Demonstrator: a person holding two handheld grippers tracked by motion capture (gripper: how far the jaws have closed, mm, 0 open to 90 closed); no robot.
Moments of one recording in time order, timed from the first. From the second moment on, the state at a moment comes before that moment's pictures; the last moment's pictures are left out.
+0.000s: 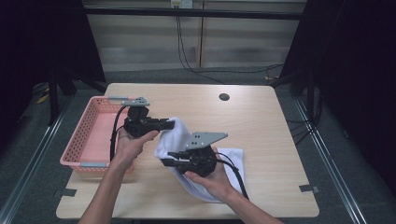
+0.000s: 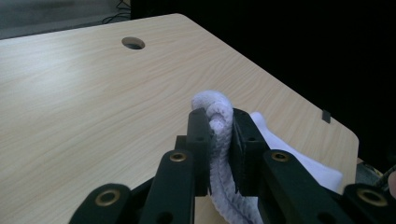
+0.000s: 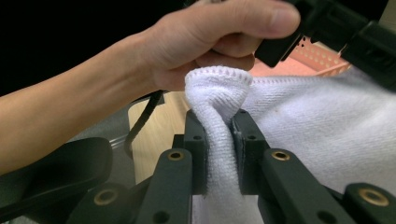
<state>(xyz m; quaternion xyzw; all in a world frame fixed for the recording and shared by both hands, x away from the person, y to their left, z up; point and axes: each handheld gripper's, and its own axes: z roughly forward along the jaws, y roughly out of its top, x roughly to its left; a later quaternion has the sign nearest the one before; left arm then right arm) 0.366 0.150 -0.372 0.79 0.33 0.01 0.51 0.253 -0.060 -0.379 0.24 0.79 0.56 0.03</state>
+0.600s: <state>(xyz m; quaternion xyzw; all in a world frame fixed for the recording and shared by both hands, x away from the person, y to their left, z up) 0.374 0.061 -0.401 0.82 0.30 -0.02 0.49 0.235 -0.140 -0.411 0.32 0.76 0.57 0.05</state>
